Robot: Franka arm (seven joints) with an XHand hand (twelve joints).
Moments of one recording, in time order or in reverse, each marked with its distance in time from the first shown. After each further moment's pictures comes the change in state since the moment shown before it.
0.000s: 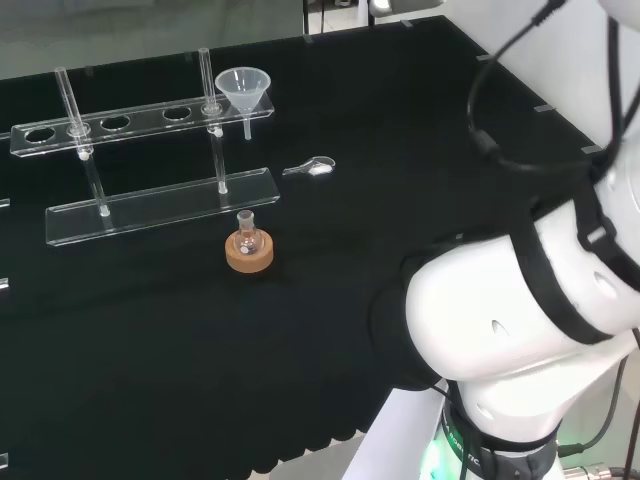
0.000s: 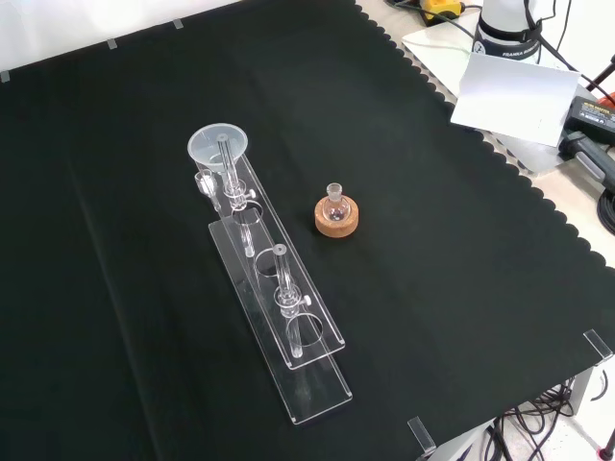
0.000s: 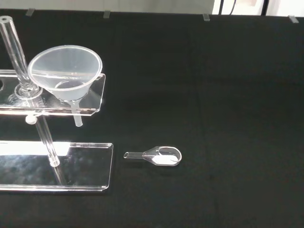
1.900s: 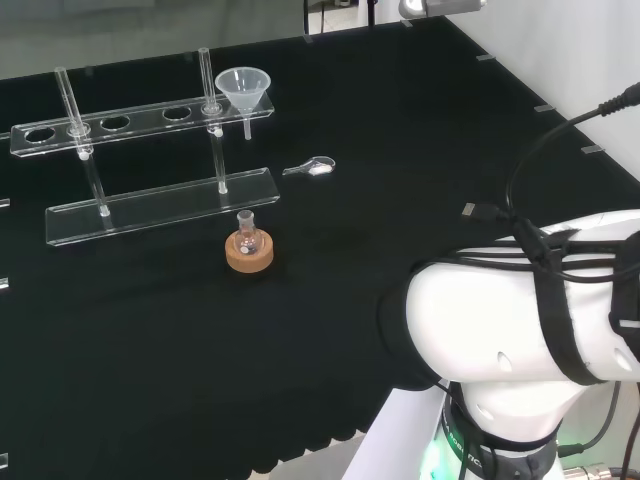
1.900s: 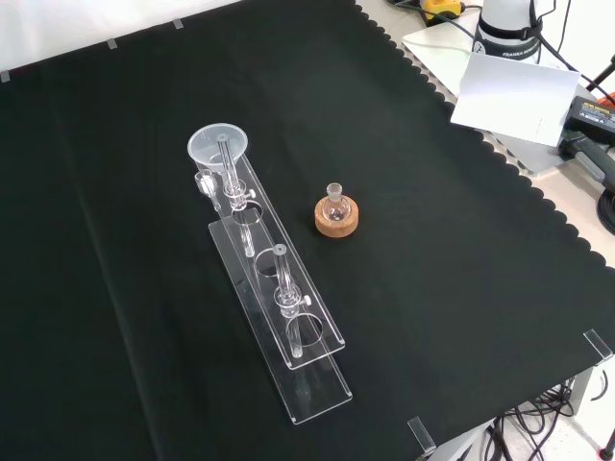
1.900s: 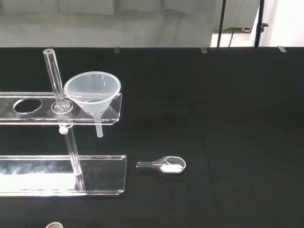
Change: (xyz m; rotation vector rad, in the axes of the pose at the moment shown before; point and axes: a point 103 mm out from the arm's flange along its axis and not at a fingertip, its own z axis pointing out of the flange) arm 0.001 -0.105 -0.034 -0.121 0.036 0.004
